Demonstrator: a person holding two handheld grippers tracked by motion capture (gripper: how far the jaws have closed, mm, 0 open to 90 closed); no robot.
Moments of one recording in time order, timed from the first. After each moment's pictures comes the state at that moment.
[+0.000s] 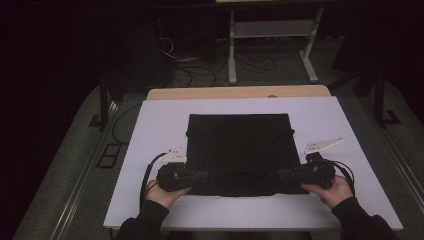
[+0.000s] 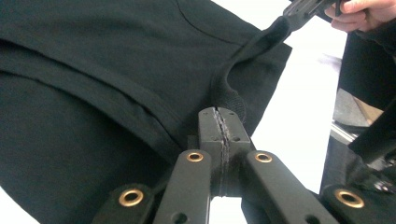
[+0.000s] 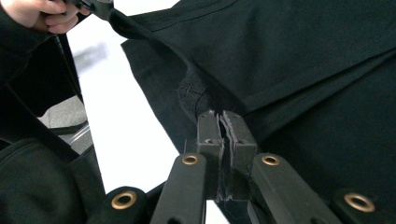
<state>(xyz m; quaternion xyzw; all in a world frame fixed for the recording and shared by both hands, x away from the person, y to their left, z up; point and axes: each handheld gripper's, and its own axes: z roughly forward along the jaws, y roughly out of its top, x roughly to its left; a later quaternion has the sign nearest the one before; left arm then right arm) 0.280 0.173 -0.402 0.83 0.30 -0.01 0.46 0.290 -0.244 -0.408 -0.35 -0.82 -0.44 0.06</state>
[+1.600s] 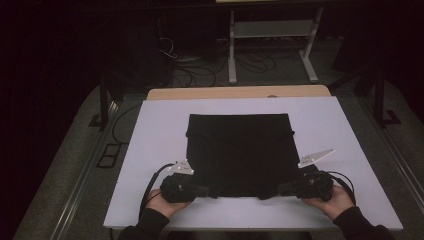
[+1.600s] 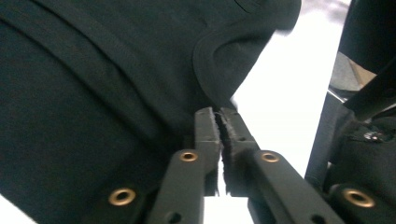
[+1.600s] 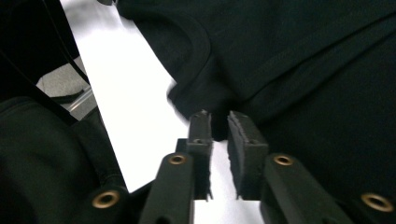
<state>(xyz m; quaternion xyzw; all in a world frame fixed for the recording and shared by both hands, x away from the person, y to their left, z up) 0.265 0.166 -0.421 0.86 0.30 -0.05 0.40 0.268 -0.233 -0.420 -0.35 -0.85 -0.38 0.07</state>
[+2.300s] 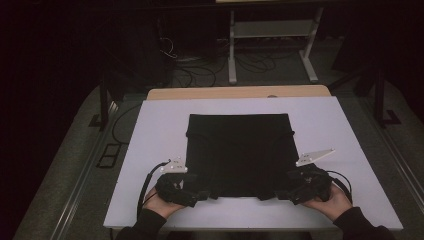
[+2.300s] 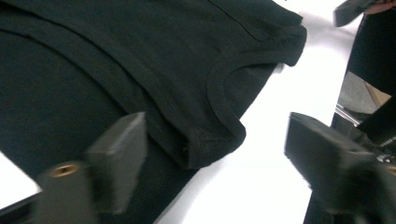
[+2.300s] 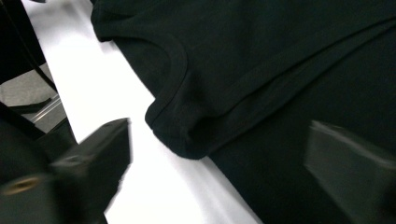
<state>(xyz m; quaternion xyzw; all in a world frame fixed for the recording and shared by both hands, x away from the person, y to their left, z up) 0.261 0.176 -0.411 0.84 0.32 0.01 0.43 0.267 -0.226 -0.415 -0.36 -0.85 -0.38 0.01</state>
